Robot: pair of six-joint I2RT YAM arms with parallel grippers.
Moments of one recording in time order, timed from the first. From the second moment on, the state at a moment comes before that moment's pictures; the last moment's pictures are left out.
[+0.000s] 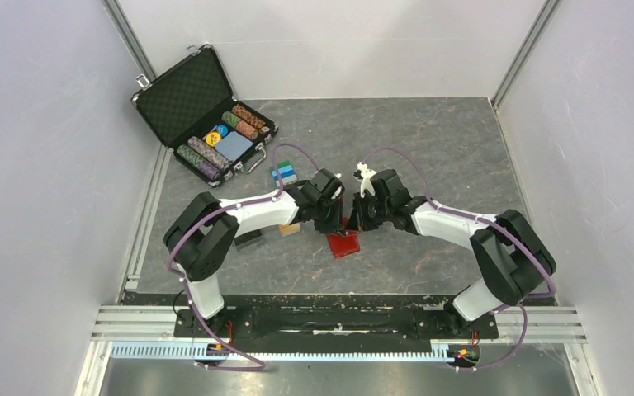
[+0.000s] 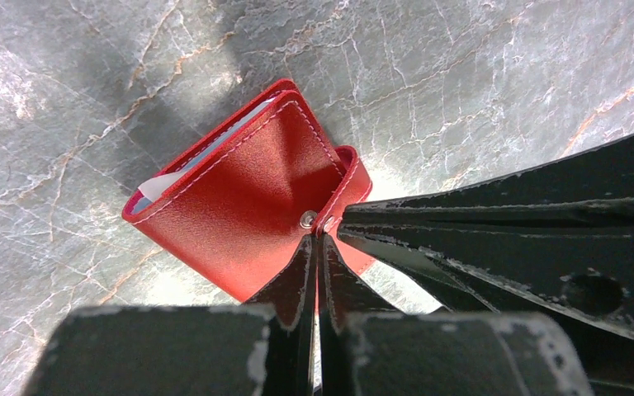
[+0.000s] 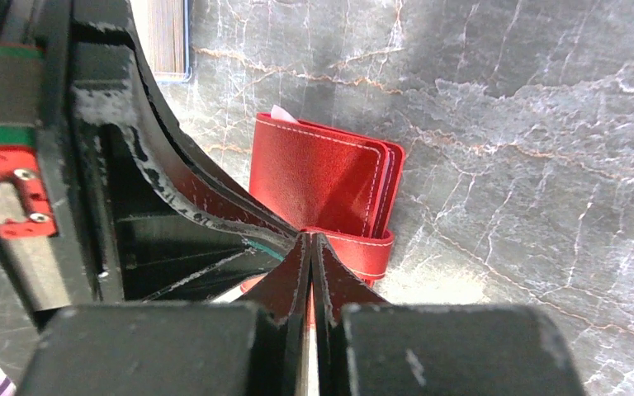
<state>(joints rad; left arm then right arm) -0.81 1.80 1.11 -0.31 0.19 -0.71 0.58 1.55 0.77 -0.04 -0.35 0.39</state>
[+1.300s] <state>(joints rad) -0.79 1.84 1.15 -0.34 0.21 -0.71 0.58 1.62 0.78 -0.05 -0.38 0.37</state>
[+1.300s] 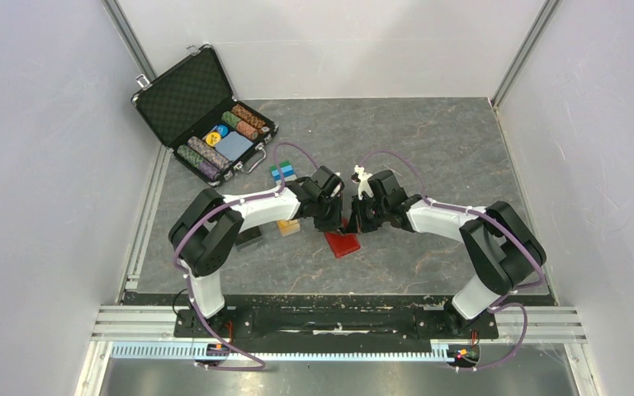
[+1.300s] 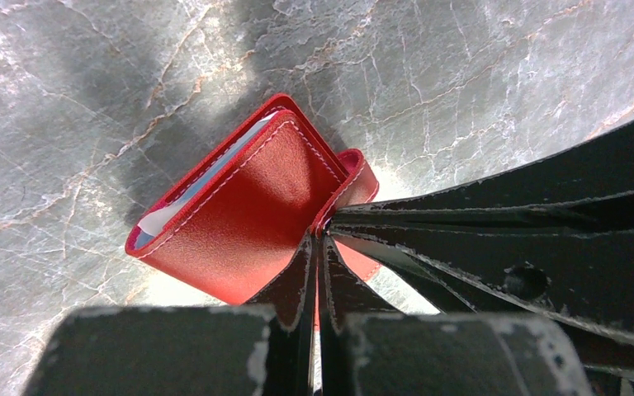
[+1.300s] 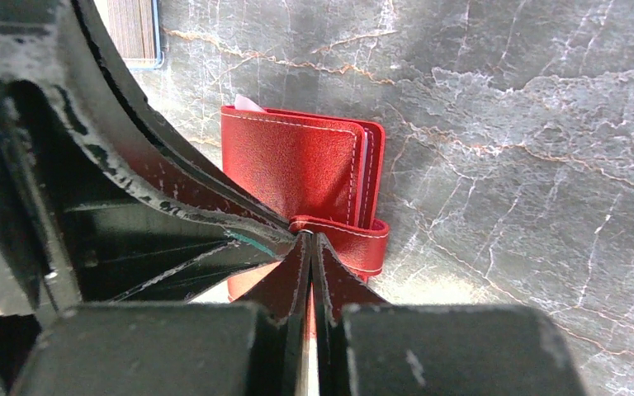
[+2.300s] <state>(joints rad) -0.78 1.84 1.14 -0.34 0.21 -0.71 0.58 1.63 0.79 -0.04 -0.37 0.37</state>
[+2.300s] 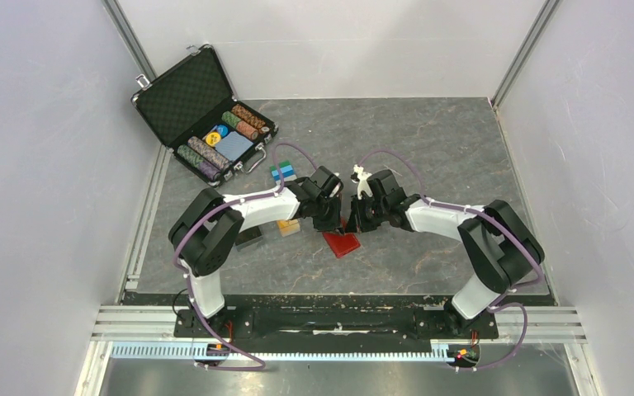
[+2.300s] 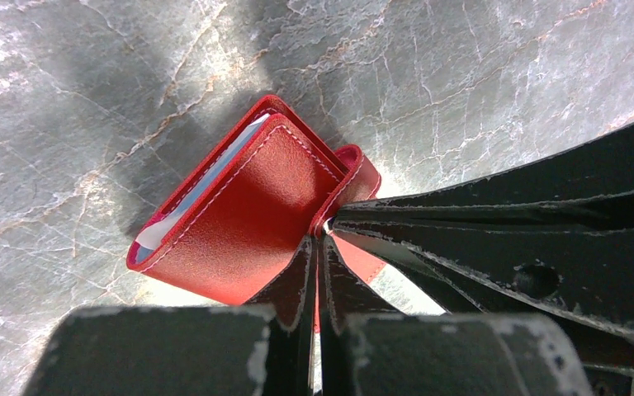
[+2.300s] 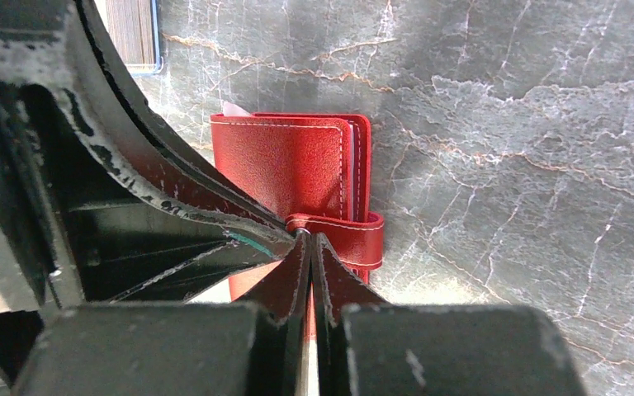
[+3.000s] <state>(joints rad) -0.74 1.85 1.11 -0.32 0.26 -0.75 0.62 1.65 0.80 -0.04 -0.31 0.35</state>
